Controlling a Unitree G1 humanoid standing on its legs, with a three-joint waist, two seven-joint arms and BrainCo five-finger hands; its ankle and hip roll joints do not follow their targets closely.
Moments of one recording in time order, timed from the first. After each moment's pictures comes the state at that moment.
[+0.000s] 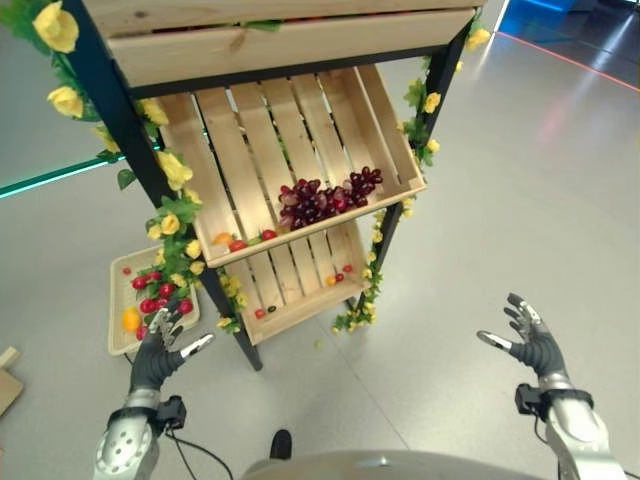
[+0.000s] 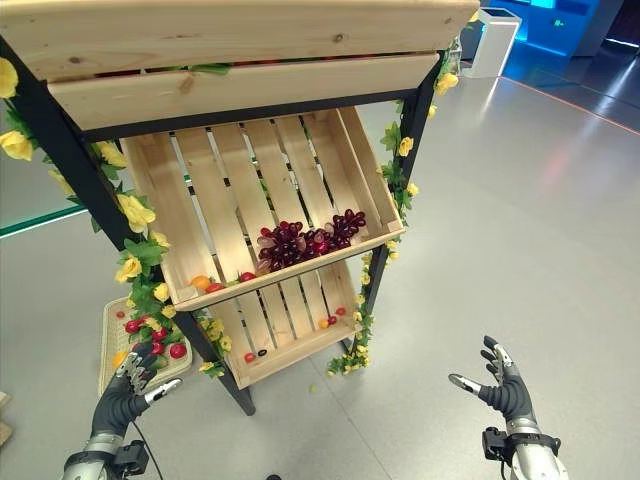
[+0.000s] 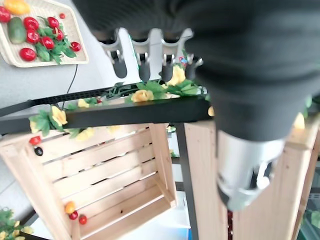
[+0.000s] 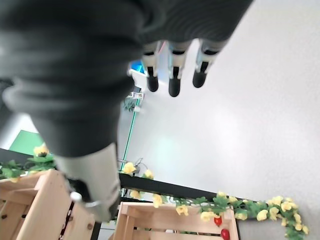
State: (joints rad) left arm 0.45 0.39 0.10 0.03 -0.33 -0.23 0.03; right arm 0.33 -0.42 -0.13 0.18 0.19 -0.21 -0.02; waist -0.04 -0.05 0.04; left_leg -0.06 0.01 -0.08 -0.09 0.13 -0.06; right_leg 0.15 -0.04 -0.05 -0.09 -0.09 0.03
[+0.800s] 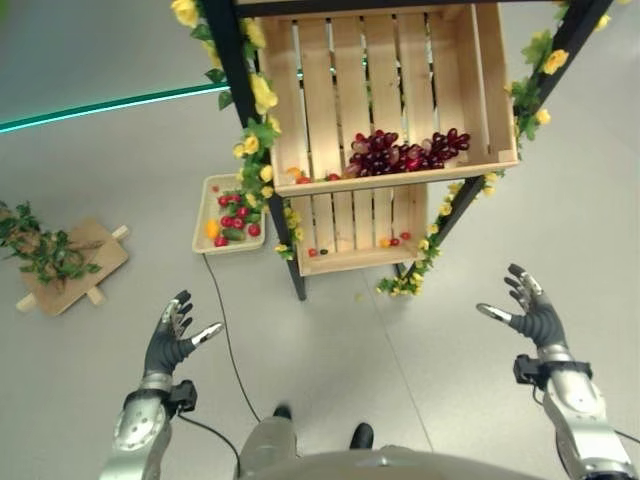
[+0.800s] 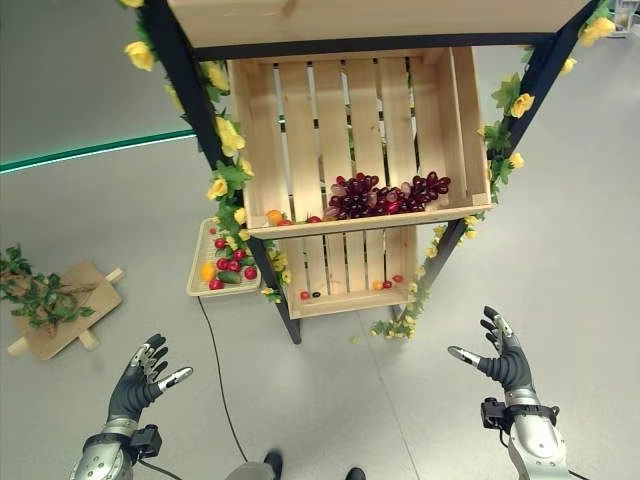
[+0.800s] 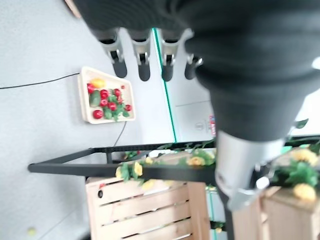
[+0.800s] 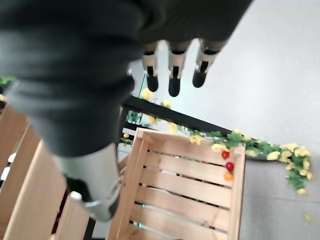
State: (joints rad) left arm 0.31 0.39 0.05 0.13 -0.33 -0.23 0.05; right arm 0.25 -0.44 -0.14 0.16 0.19 -0.22 -0.04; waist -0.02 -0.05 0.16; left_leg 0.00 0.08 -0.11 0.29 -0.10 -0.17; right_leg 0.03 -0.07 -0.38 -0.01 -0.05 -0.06
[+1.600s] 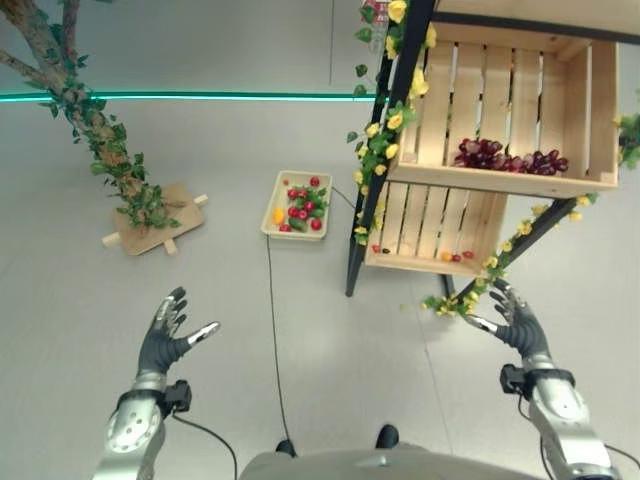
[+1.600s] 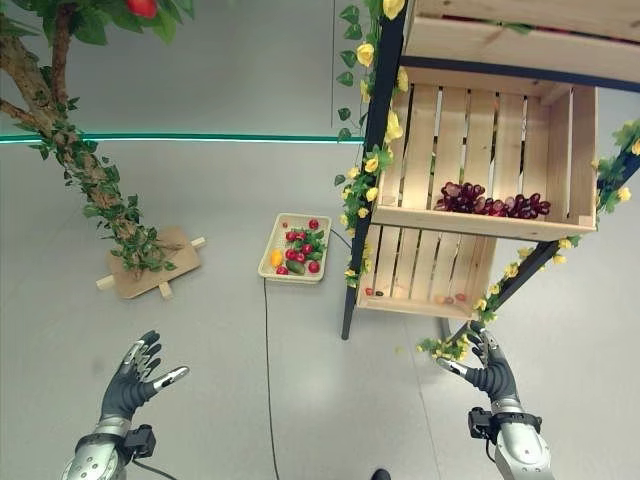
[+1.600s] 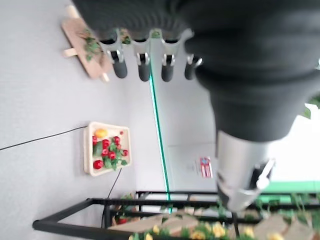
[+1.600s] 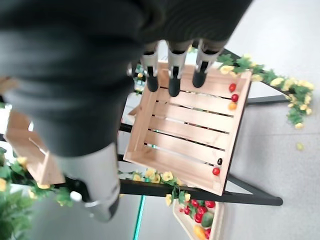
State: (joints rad) left arm 0.34 0.47 0.06 0.08 -0.28 -0.23 0.07; right arm 0.21 -0.41 -0.06 0.21 0.21 -0.20 -0.04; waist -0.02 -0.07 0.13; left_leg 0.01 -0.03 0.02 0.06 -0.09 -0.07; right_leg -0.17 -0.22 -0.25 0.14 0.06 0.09
